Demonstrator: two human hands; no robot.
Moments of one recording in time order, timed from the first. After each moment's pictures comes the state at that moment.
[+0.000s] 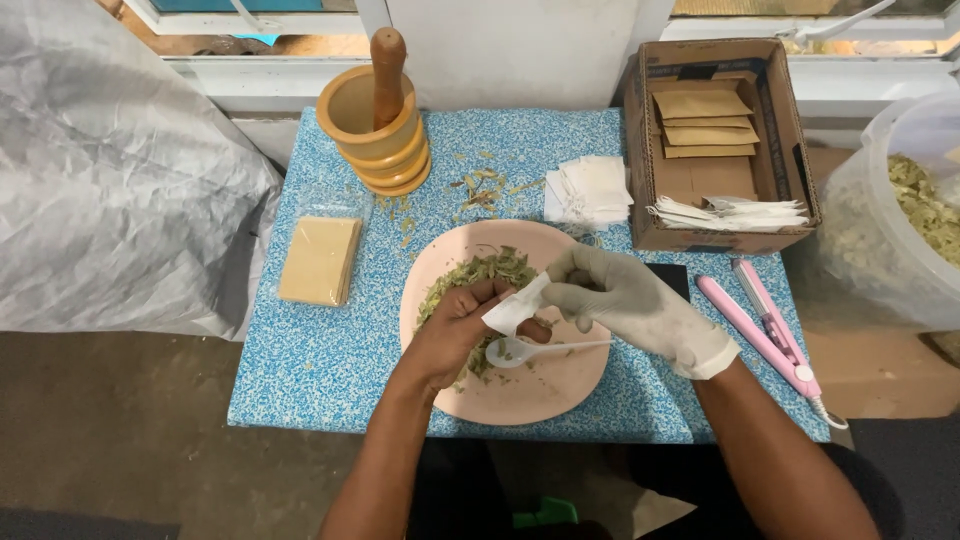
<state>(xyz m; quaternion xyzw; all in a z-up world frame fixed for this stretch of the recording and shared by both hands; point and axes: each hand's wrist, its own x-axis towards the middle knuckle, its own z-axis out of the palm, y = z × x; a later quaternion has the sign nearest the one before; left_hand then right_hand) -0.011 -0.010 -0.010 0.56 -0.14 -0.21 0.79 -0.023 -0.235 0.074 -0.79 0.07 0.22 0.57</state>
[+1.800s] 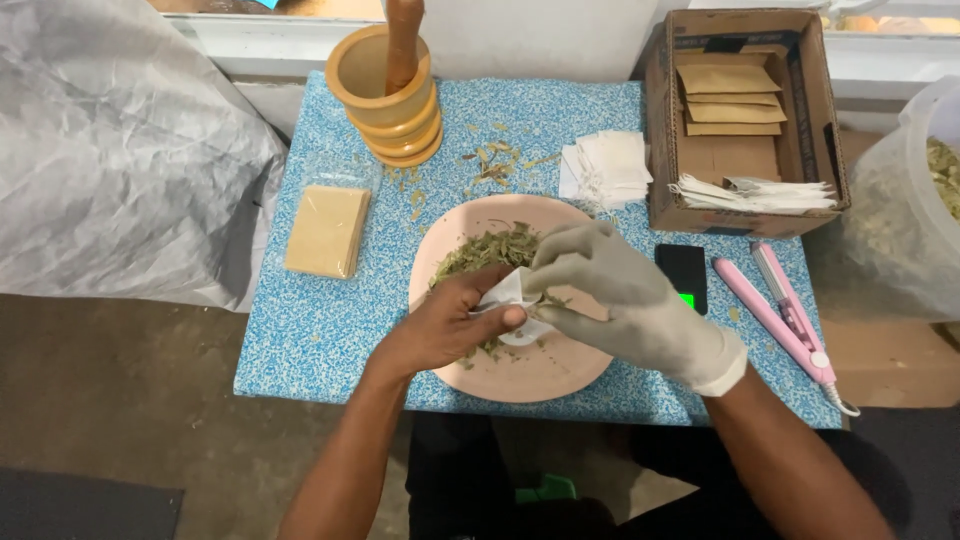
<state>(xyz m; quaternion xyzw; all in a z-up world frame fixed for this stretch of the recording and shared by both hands) -0.006 0.031 -0.023 0.65 -0.31 -0.20 0.67 -0.037 -0.232 0.038 -0.84 -0.36 -0.11 0.39</state>
